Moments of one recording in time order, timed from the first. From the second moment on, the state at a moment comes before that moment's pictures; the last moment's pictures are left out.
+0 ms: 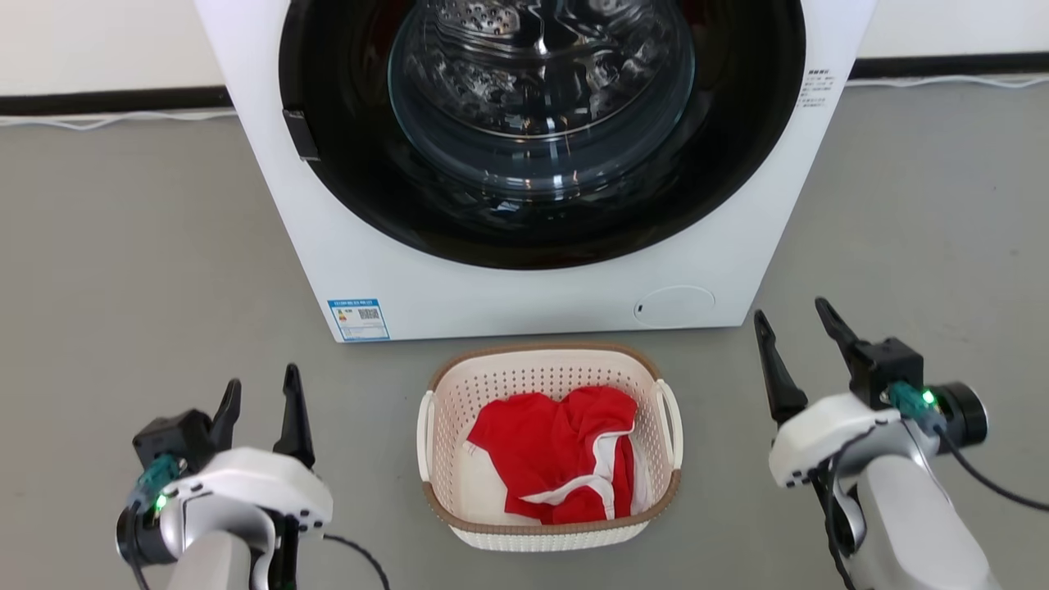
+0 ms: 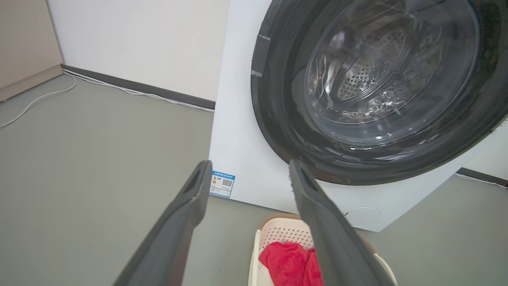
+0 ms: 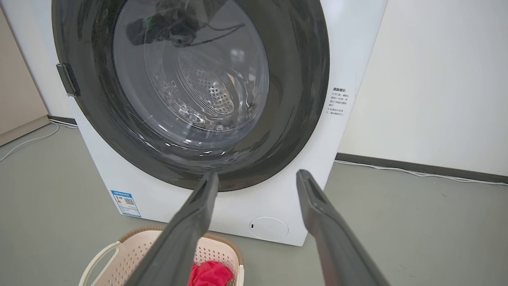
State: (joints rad) left arm -0.29 0.04 0.10 0.59 -0.27 -0.04 -0.26; right arm -0.42 -0.06 -0.06 0.67 -0.09 0.12 -0.25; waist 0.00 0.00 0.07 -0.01
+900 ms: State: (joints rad) left arm -0.11 0.02 0.07 0.57 -0.33 -0.04 -0.24; right arm -0.22 -0.04 -0.13 0.65 -0.04 0.12 -0.23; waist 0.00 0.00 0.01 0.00
